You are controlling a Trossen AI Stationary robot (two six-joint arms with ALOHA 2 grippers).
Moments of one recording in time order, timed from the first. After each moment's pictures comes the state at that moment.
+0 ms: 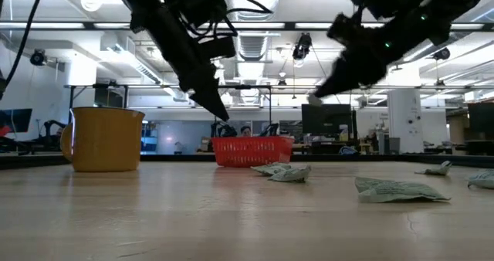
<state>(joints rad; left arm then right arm) 0.11 1.58 1.01 -0.28 -0.26 0.10 -0.05 1.25 0.55 0.11 0.24 -0.05</state>
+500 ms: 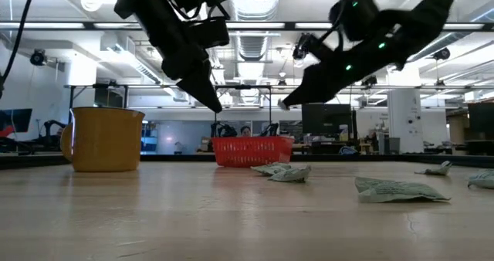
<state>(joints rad) 0.02 1.53 1.01 -0.36 -0.25 0.03 -0.19 1.50 0.58 0.51 0.24 -0.15</state>
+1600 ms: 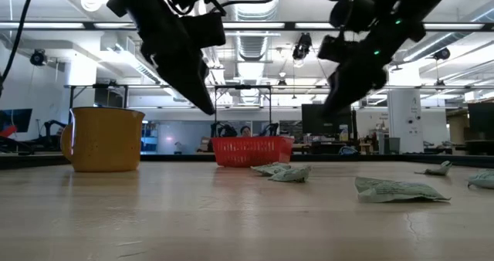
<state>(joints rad) -0.04 1.53 1.01 -0.40 -0.09 -0.04 -0.23 1.32 0.71 -0.22 0.03 -0.14</state>
